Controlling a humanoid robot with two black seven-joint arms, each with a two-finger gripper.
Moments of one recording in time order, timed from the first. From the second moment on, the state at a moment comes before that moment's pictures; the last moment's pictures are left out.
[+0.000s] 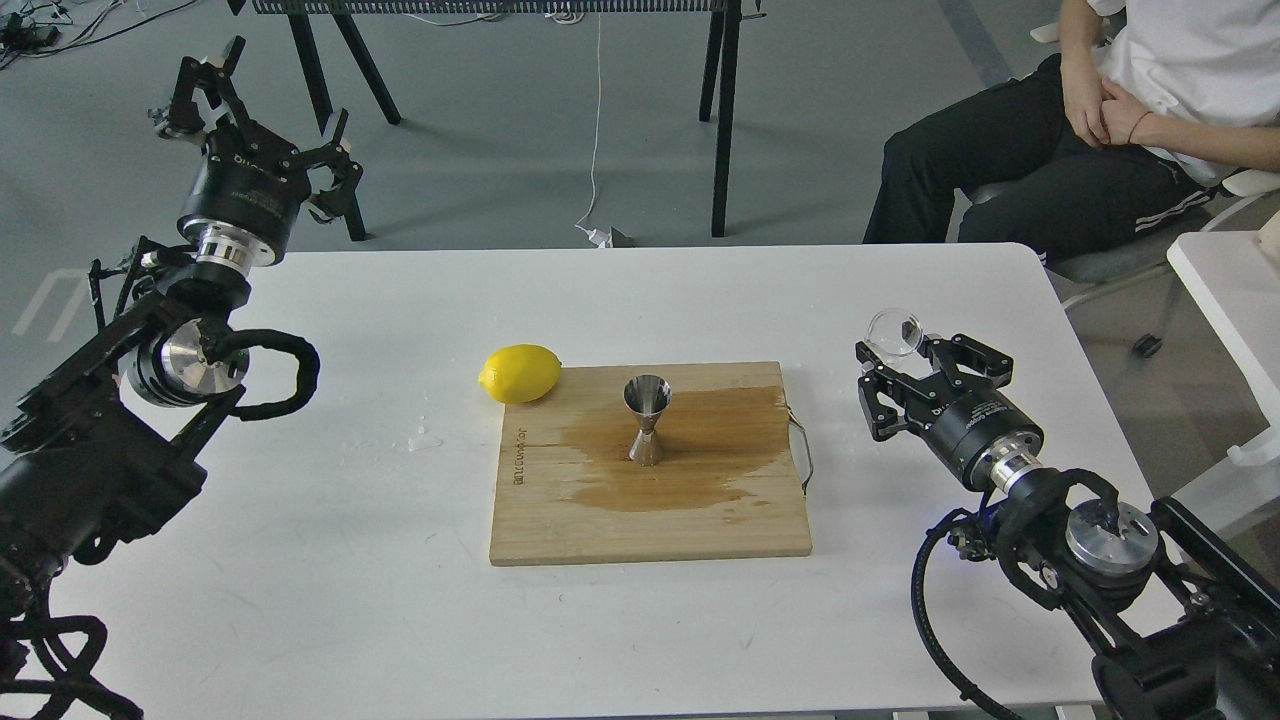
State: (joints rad) left arm -0.69 0.38 -0.91 -0.87 0.06 -0.25 -0.45; right arm 0.17 -0.29 1.12 1.34 0.38 -0.01 -0.05
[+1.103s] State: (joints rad) left arm -0.68 0.38 -0.91 -0.87 0.06 -0.25 -0.46; right arm 0.47 -0.14 0.81 1.31 0.00 -0.23 -0.03
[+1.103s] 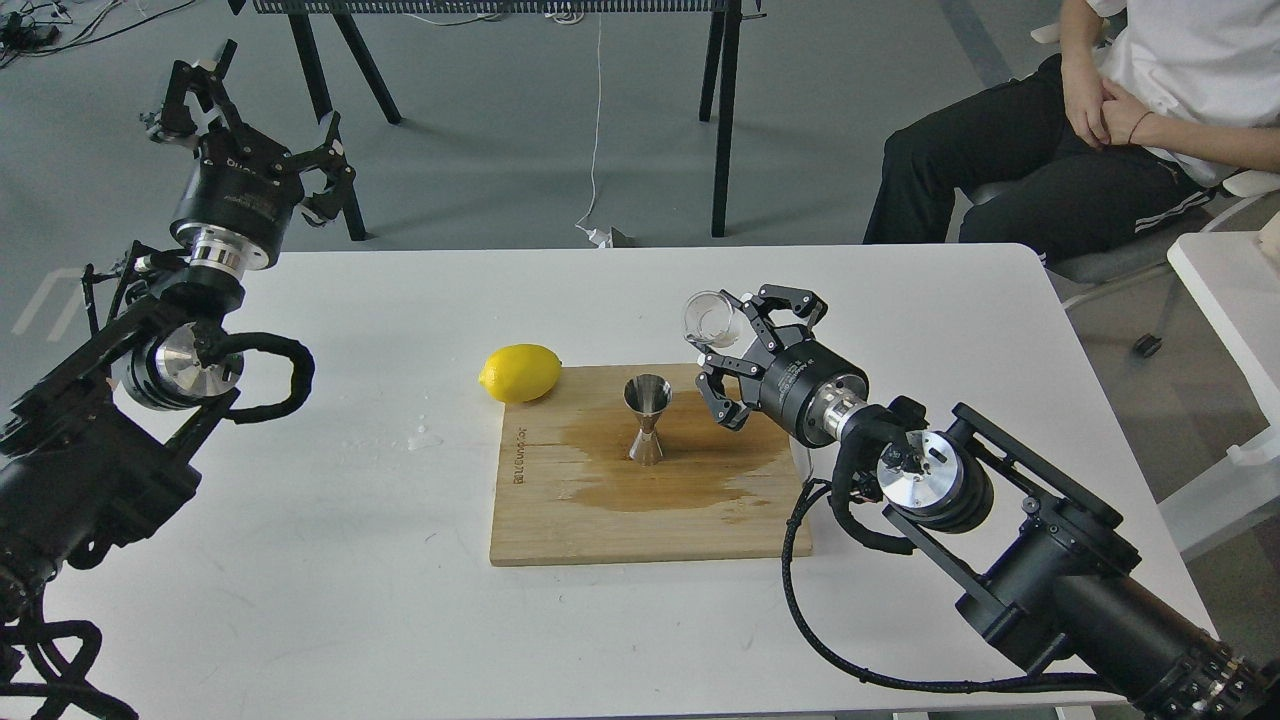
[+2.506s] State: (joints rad) left arm -0.66 0.38 -0.92 -0.87 0.06 -0.25 -0.46; right arm 0.56 -0.11 0.68 1.26 -0.17 -0.24 -0.04
